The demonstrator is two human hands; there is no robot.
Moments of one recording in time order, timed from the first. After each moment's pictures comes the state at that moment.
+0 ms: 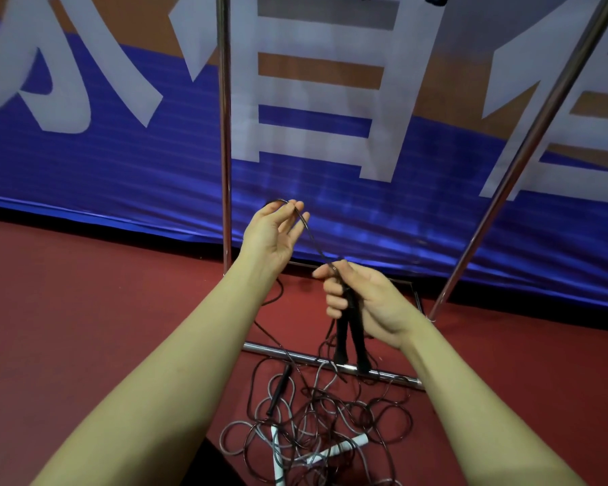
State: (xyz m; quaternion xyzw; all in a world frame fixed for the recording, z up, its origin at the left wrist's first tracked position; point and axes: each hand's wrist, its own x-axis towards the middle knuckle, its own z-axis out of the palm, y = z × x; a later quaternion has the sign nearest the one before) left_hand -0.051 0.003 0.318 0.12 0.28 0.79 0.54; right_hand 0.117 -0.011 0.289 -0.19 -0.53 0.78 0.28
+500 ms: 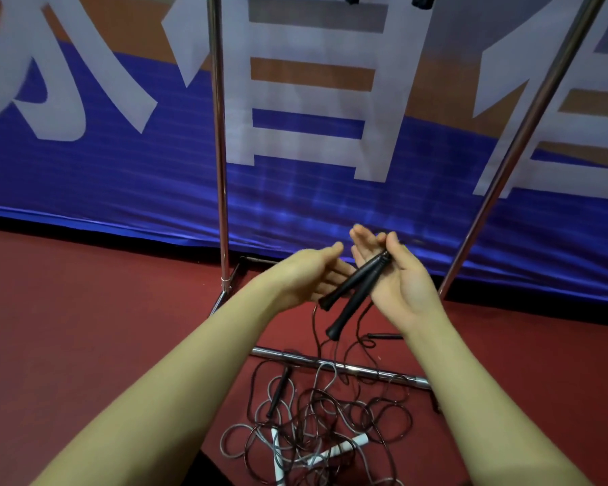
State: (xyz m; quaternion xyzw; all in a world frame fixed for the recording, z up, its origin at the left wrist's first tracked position) left_hand -0.006 -0.025 0.314 0.44 0.55 0.37 0.61; right_hand 0.133 0.001 0.309 -0.18 -0.33 0.77 0.52
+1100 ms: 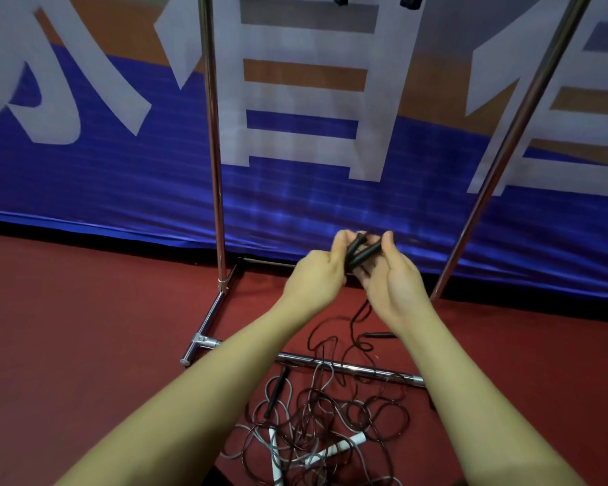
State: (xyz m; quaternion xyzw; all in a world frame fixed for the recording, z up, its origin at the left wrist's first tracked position) left_hand 0.026 -0.028 0.309 0.56 0.67 0.41 0.26; right_hand 0.134 0.005 0.302 -0.25 -0.39 0.72 0.52
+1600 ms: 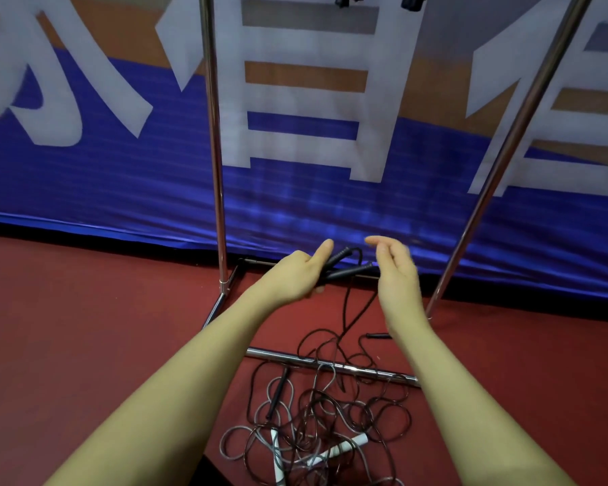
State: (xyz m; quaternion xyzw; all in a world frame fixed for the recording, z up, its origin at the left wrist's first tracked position) left_hand -0.014 -0.027 0.307 0.58 0.68 0.32 0.32; right_hand 0.134 0.004 0.288 -0.43 -0.60 0.37 0.56
